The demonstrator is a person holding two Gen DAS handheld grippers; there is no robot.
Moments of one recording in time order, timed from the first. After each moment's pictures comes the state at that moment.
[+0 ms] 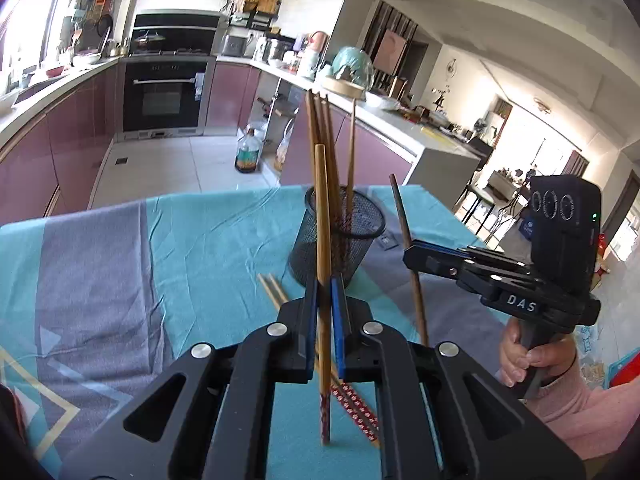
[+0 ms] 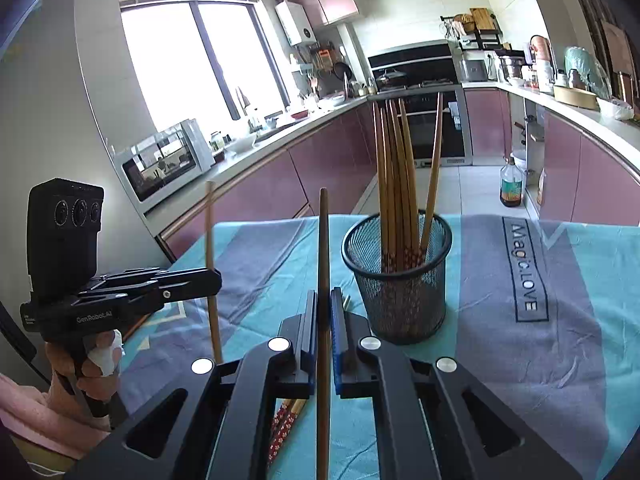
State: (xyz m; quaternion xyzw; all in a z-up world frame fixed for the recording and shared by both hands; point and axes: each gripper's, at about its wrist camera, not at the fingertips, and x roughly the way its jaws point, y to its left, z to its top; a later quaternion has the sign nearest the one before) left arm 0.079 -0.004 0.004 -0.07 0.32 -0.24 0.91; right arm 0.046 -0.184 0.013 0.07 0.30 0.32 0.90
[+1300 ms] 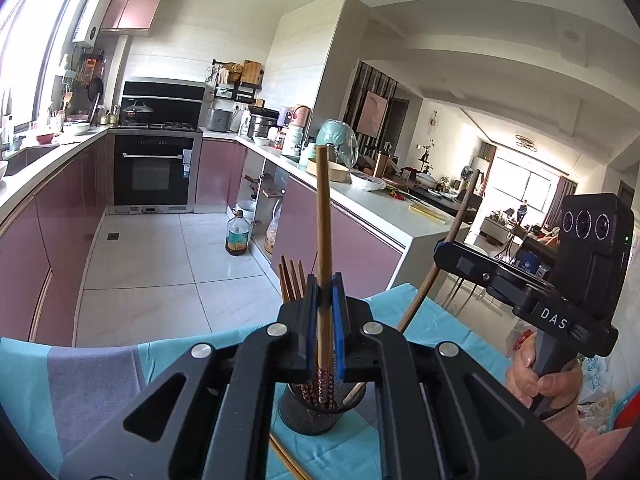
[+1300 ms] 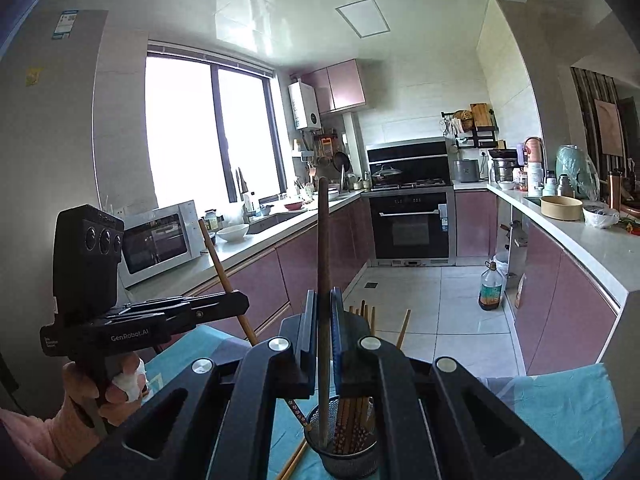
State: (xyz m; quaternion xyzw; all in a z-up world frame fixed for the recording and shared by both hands) left arm 0.123 -0.029 0.122 -0.07 0.20 -0.25 0.94; right arm 0.081 -0.211 0.129 0.05 0.14 0.29 0.95
